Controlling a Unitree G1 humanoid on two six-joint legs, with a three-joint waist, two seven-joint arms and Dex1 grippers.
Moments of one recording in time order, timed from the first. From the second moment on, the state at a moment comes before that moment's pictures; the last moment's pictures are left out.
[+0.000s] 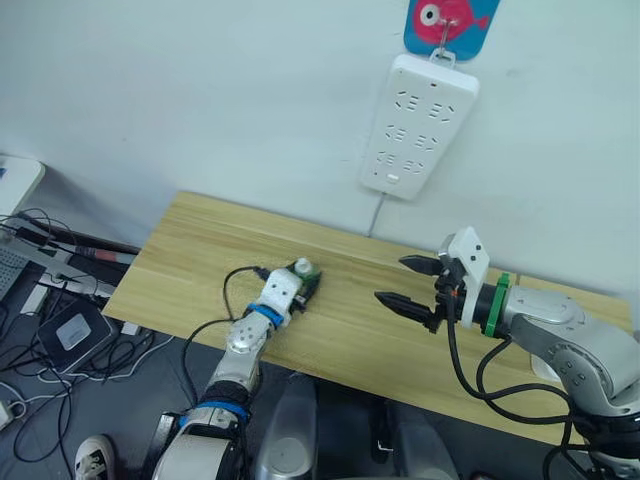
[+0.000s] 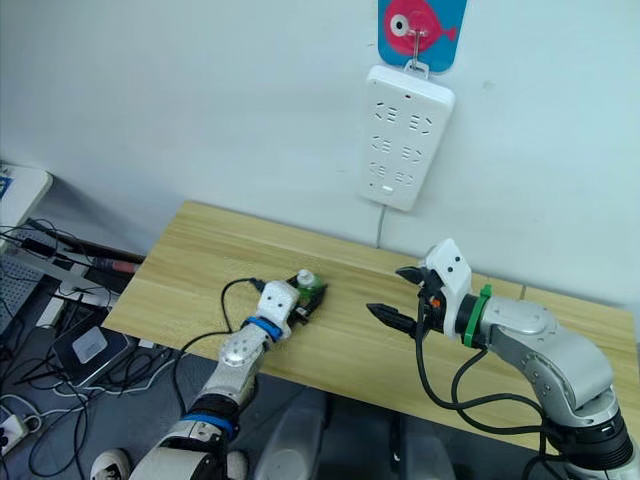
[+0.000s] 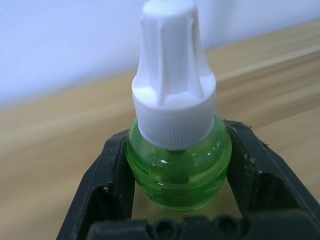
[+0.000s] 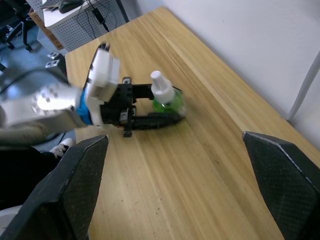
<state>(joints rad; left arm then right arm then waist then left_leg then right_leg) -0.43 0.24 -0.16 0.53 -0.07 -0.34 -0.70 -0.23 -0.61 0.02 -0.60 0.63 0.85 0.57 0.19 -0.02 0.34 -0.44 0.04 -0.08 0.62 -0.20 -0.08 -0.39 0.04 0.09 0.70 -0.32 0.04</state>
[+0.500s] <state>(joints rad) -0.71 0.32 -0.31 0.43 -0.23 -0.14 -1.36 -0.22 -0.51 0.05 -0.72 0.62 0.84 0.47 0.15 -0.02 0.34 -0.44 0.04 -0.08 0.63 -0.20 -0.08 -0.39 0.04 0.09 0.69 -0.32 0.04</state>
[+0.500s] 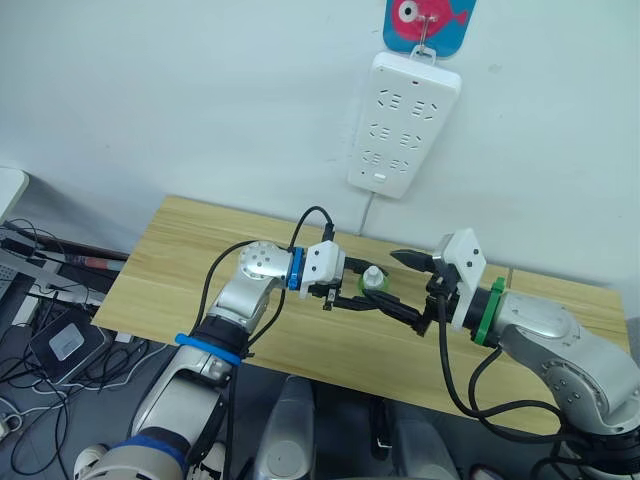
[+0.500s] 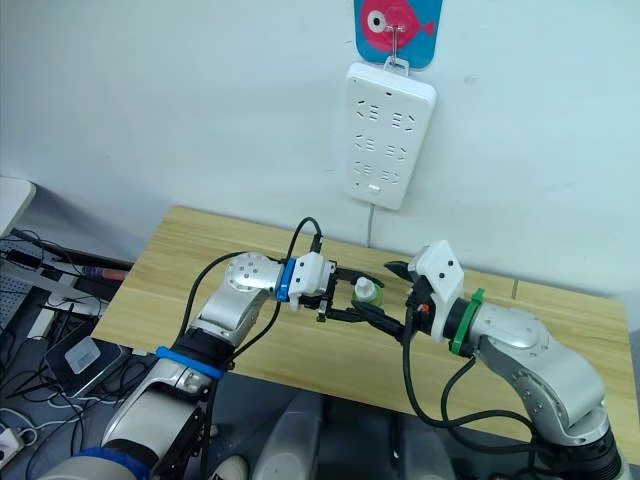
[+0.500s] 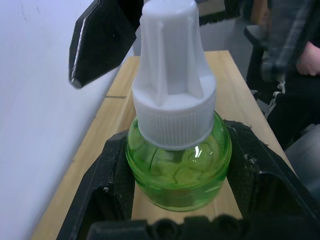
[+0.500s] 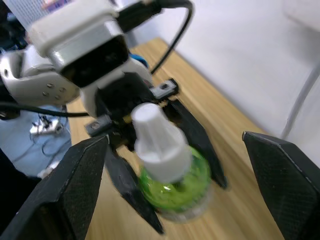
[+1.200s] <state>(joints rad) -0.70 0.31 -0.28 0.40 -0.24 -0.09 -1.39 -0.23 -0.52 0.11 -0.69 0.53 0.77 0.51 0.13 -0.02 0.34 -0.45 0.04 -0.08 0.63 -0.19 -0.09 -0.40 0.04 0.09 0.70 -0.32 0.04</state>
